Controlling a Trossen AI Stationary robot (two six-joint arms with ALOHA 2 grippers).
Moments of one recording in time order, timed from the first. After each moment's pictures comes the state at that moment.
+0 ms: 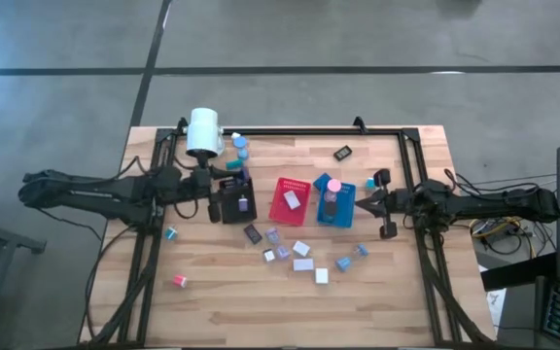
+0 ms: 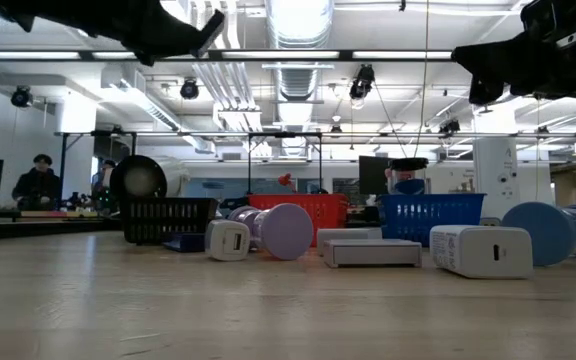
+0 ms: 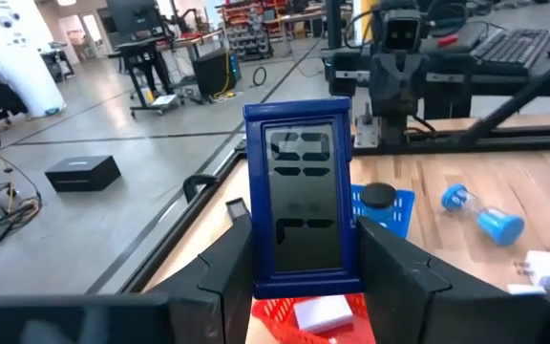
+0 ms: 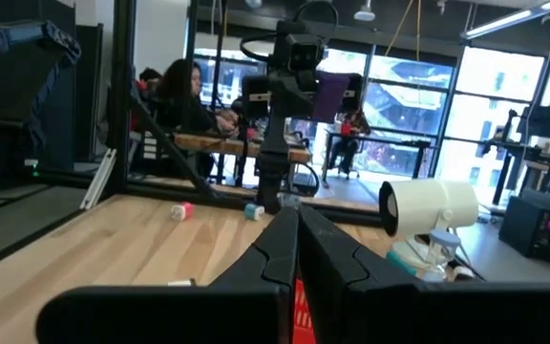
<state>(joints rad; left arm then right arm) 0.01 0.83 0.55 0.12 -0.28 0.13 -0.08 0.49 0.01 0.64 -0.13 -0.08</state>
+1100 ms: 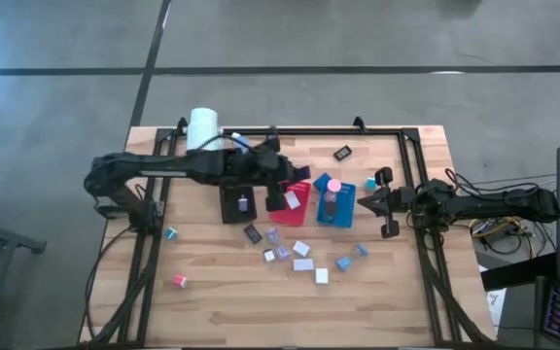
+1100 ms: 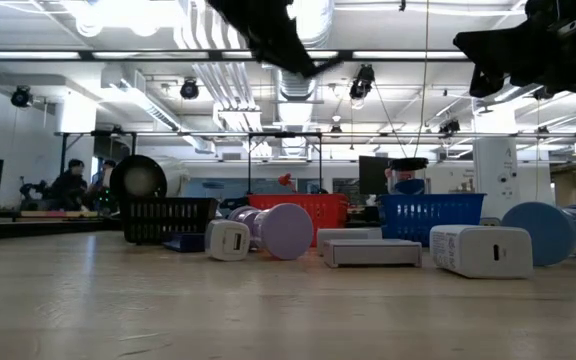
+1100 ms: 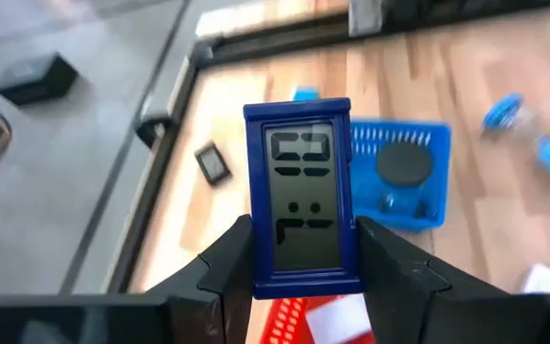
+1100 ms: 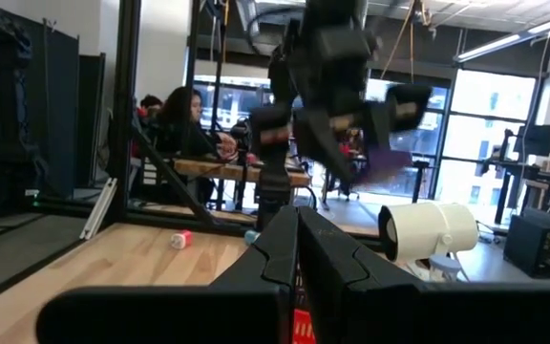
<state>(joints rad) 0.10 1.65 1.41 -0.42 -0.19 0.23 -0.08 0.49 0.01 0.71 -0.13 -0.06</state>
